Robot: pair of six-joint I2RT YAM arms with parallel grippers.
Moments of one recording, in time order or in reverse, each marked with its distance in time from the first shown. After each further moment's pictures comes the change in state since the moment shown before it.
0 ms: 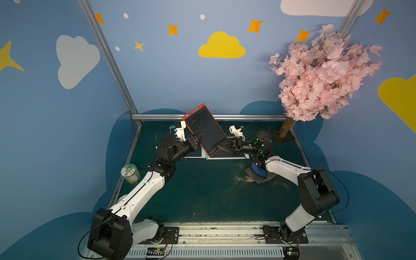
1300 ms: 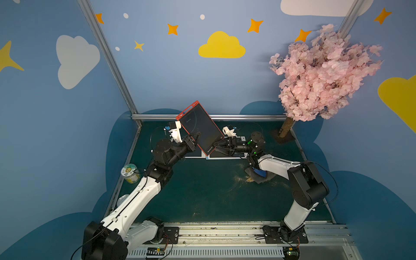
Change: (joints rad) left arm -0.018 -0.092 -0.009 -0.055 -0.095 0.027; right arm 0.054 0.138 0.058 0.172 -0.005 0.154
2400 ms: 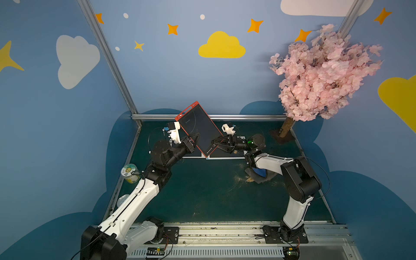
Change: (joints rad) left arm 0.014 -0.037 -0.004 -0.039 0.010 0.024; right arm 0.003 0.076 0.039 0.283 -0.010 0.240
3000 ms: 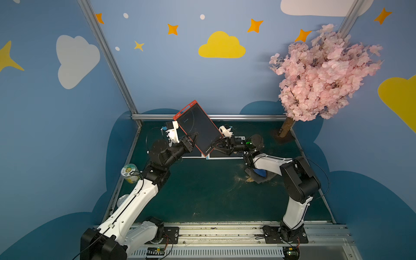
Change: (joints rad) left arm 0.023 -0.010 0.008 -0.010 0.014 0.003; right arm 0.021 0.000 0.004 0.003 -0.045 0.004
